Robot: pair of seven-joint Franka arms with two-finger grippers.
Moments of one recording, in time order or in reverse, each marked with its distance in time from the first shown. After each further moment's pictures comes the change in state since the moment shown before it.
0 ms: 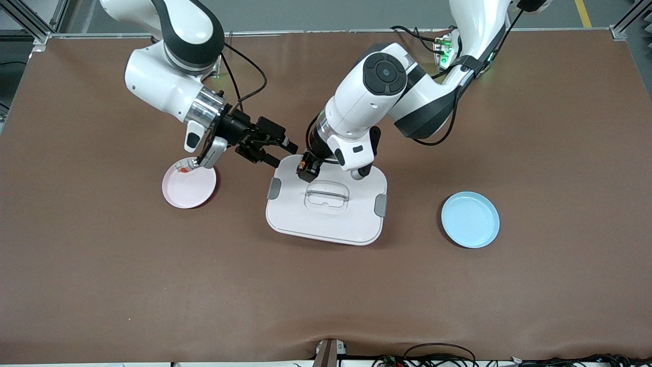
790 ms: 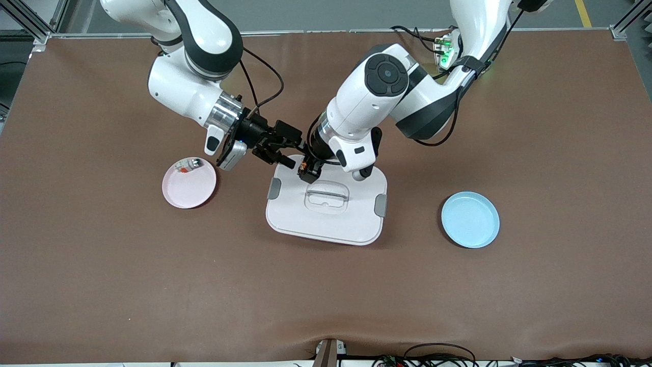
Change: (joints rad) left arm 0.003 0.000 0.002 0.000 0.000 0.000 0.000; right arm 0.056 0.060 0.000 0.041 0.086 0.039 -0.030
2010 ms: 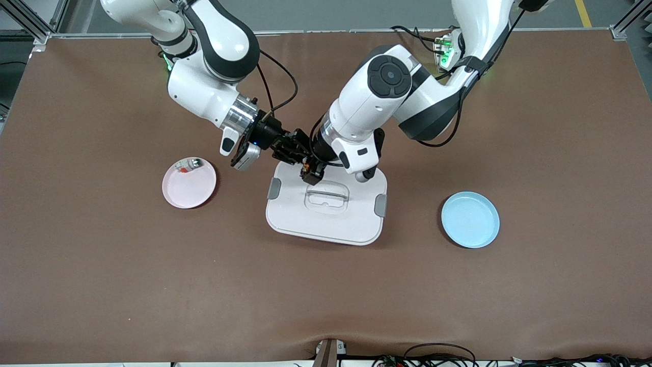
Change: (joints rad) left arm 0.003 -0.002 0.006 0.000 0.000 -0.006 0.000; right arm 0.053 0.055 -0.002 0.040 0.093 0.063 -0.005
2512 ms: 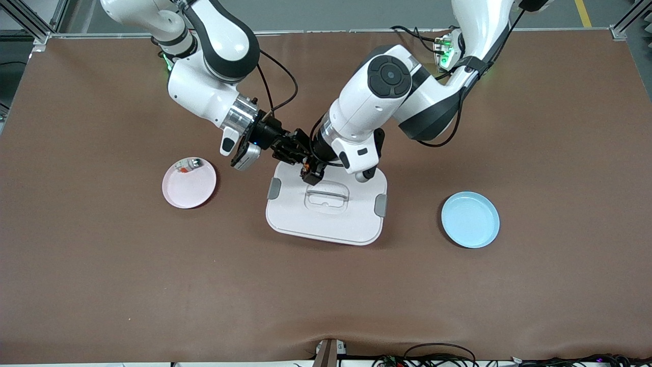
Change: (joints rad) left arm -0.001 0.000 0.000 0.000 0.000 0.000 0.000; right arm 0.000 0.001 0.000 0.003 0.001 -0.001 -0.008
